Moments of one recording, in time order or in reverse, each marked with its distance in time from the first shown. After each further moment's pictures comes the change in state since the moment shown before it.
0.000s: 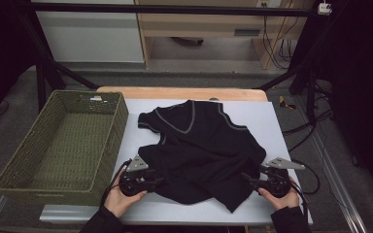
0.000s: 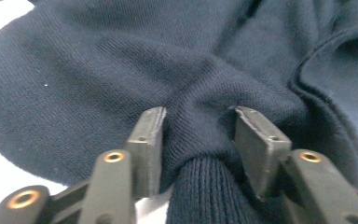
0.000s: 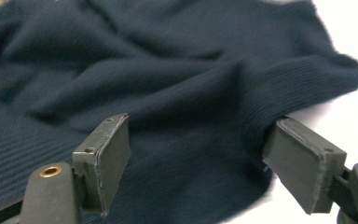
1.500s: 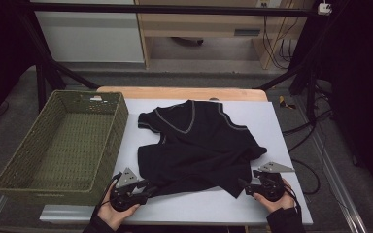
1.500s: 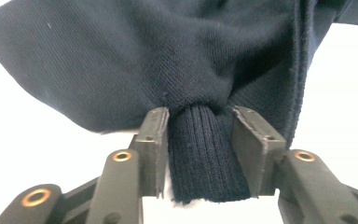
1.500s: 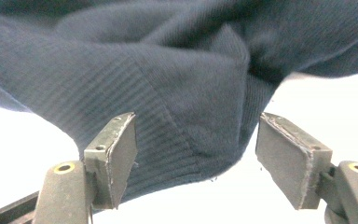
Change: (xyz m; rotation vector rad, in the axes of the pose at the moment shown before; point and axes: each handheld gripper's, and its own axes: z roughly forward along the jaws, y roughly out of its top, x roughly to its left) left arm -0.015 -0.030 -0.024 -0.015 0.053 -0.023; right arm 0.008 -0.010 0.009 0.066 -0.043 -0.031
